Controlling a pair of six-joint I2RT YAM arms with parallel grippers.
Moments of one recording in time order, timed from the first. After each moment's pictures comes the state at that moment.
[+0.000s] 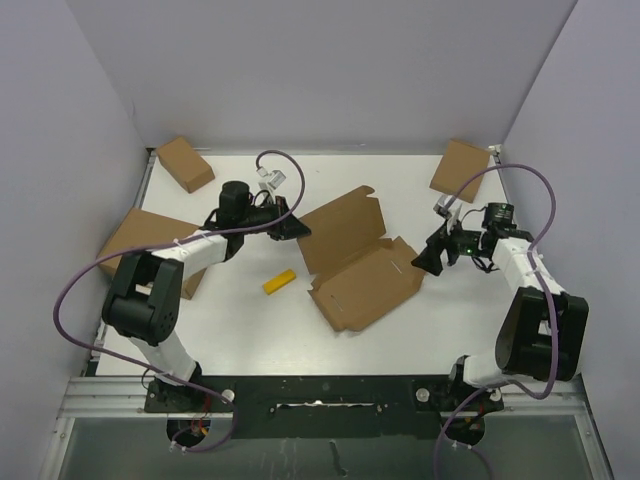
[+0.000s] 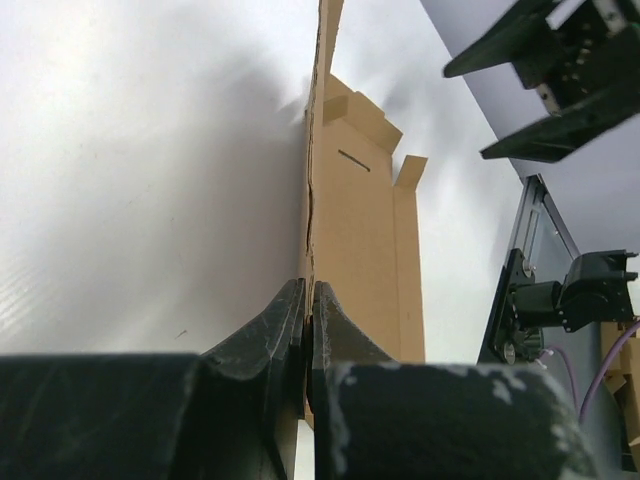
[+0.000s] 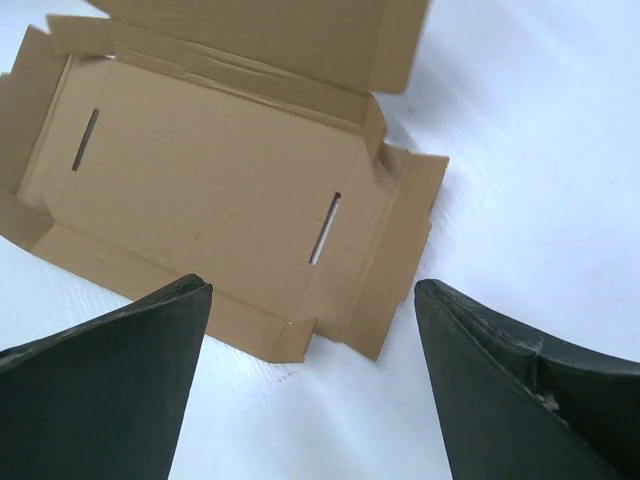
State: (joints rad) left arm -0.34 1.72 0.97 0.33 0.80 -0.48; right arm -0.18 1.41 0.91 -0.57 -0.97 -0.86
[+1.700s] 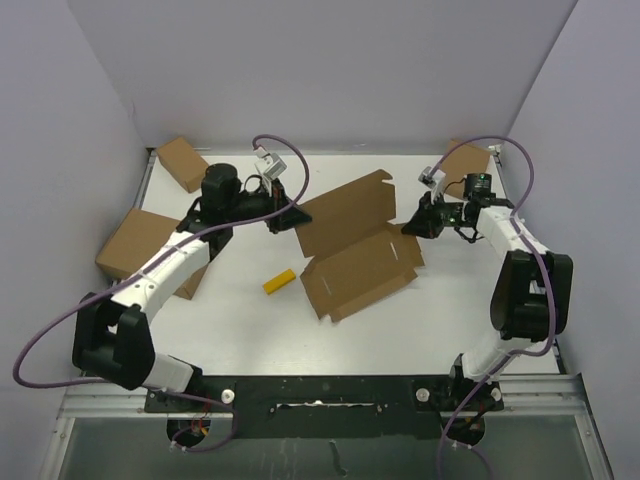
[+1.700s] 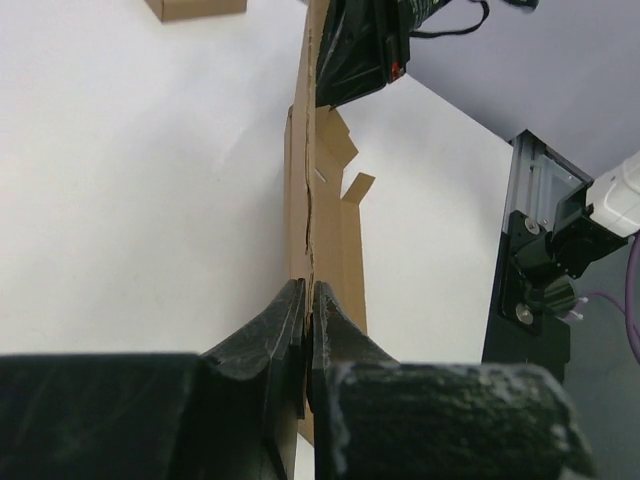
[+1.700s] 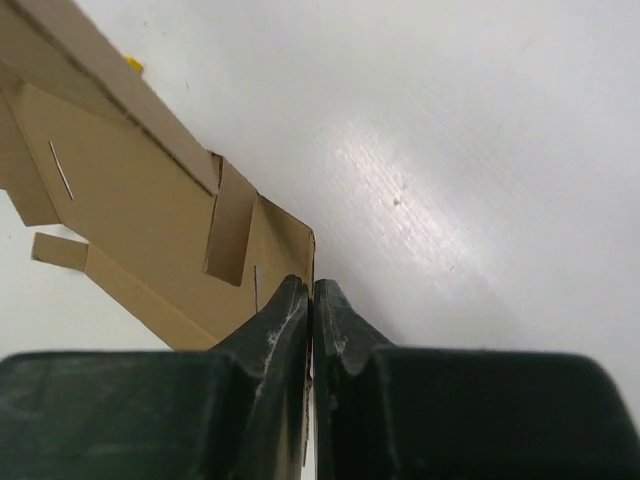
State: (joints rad) left arm -0.38 1.46 1.05 0.12 0.86 -0.24; right arm -0.08 1.72 1.21 -0.60 -0.96 -0.62
